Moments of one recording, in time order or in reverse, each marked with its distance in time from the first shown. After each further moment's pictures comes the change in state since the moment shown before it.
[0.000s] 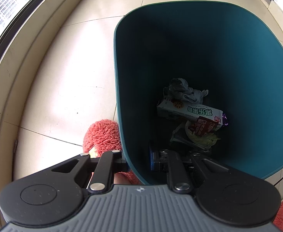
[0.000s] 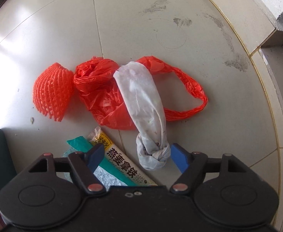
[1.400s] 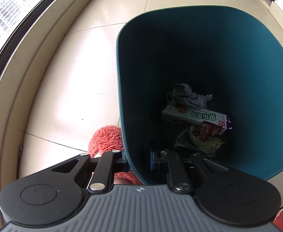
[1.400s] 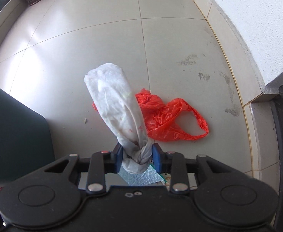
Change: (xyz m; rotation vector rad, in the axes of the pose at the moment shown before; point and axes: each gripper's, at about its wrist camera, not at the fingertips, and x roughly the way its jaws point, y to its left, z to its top) left arm -0.004 -0.004 -0.005 0.015 -0.049 0.039; right arm -0.162 0.086 -0.018 -0.274 -0.163 0.036
